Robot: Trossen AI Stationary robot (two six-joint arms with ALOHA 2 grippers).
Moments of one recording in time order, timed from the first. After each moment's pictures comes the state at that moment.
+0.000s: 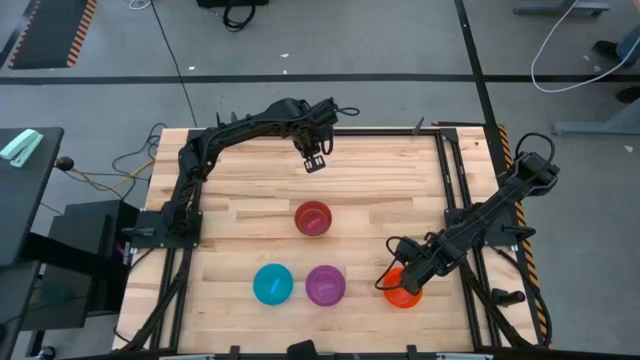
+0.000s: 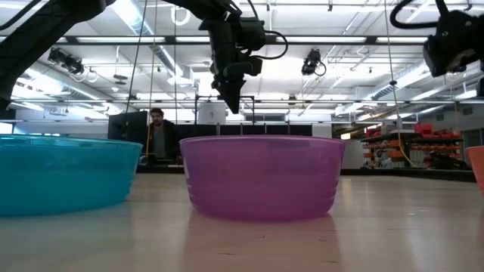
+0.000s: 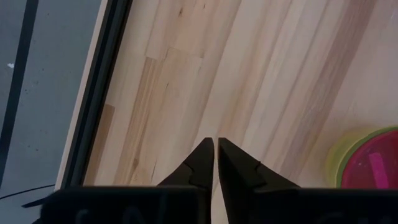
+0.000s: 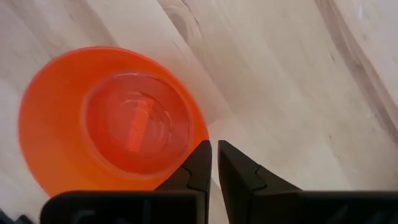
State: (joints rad) left arm 0.43 2.12 2.07 -1.20 -0.10 0.14; right arm 0.65 1.42 0.83 -0.88 0.06 1.29
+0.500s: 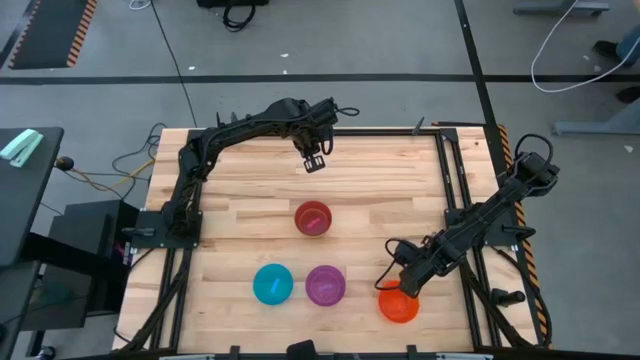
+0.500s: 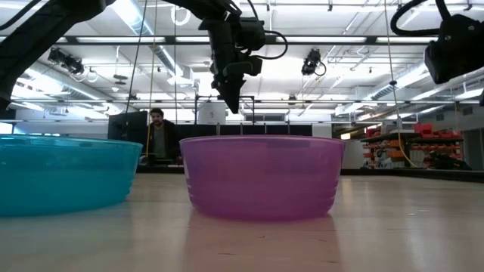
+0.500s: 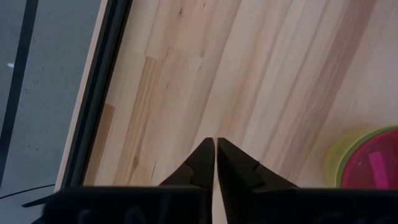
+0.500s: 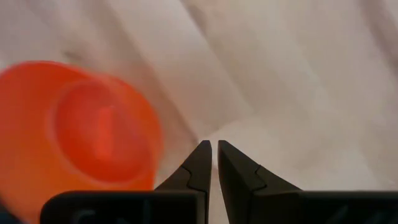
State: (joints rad) left arm 0.43 2.12 2.07 -1.20 -0.10 0.14; right arm 0.65 1.42 0.79 -0.78 0.03 1.29
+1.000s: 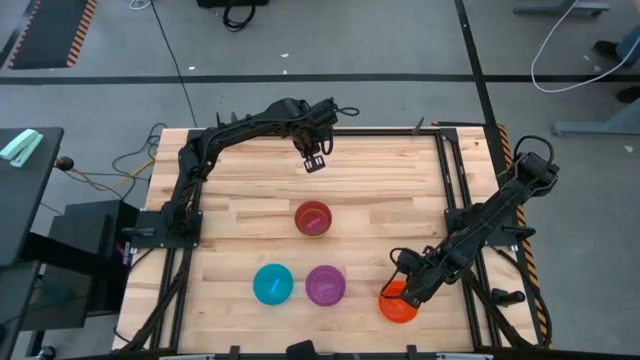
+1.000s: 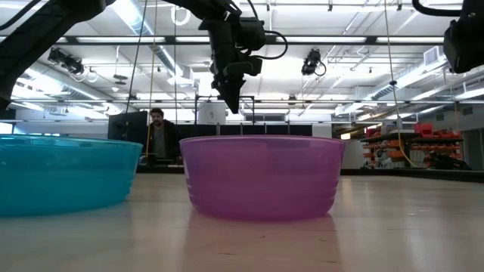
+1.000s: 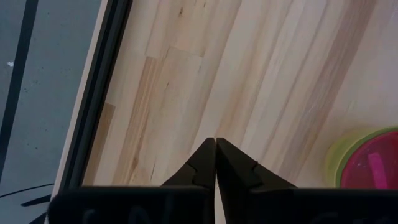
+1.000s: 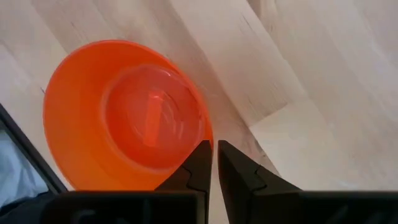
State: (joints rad) left arm 0.43 2.12 2.07 -1.20 -0.10 0.13; right arm 0.74 1.43 0.79 -0.69 0.06 1.40
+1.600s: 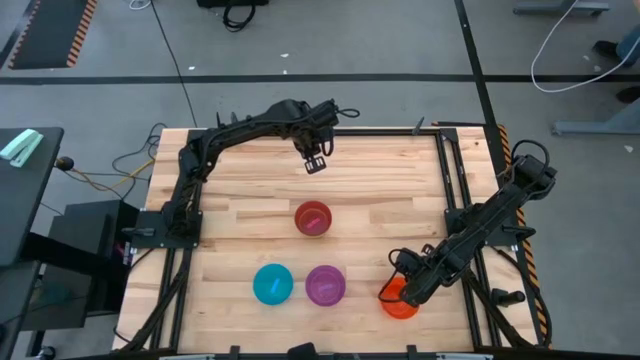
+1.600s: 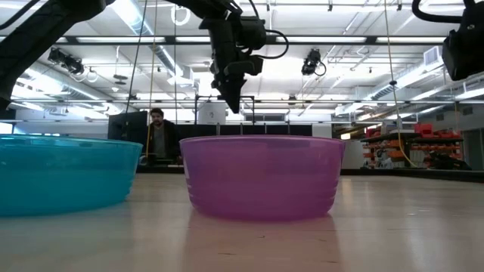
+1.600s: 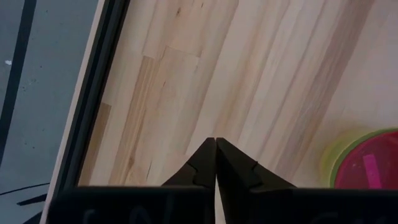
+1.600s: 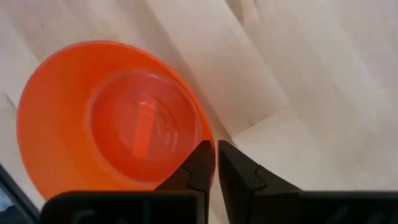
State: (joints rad) left arm 0.42 2.12 2.07 -1.21 -0.10 0.12; right arm 0.74 1.47 0.79 -0.70 0.10 1.38
